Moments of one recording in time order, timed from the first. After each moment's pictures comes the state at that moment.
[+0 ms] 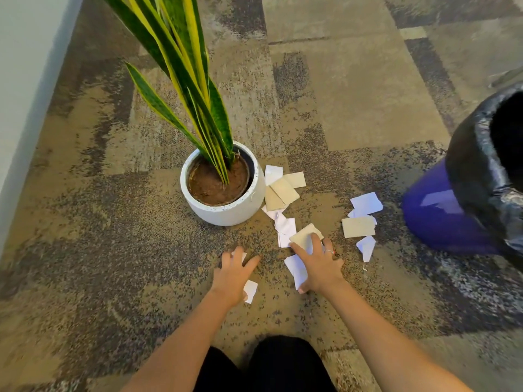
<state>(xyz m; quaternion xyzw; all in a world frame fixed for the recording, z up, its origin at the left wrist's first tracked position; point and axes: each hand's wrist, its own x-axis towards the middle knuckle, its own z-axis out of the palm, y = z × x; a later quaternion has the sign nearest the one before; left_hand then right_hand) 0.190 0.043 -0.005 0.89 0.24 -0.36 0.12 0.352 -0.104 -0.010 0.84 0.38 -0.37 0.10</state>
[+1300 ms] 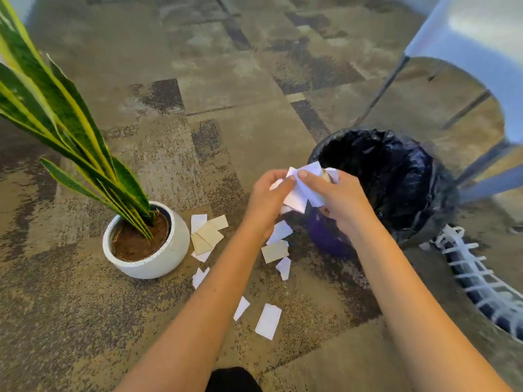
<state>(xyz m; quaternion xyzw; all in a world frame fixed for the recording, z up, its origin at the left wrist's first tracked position) 0.436 -0.073 0.234 0.60 0.25 0.09 0.75 0.490 -0.192 0.271 0.74 0.04 -0.23 -0.63</state>
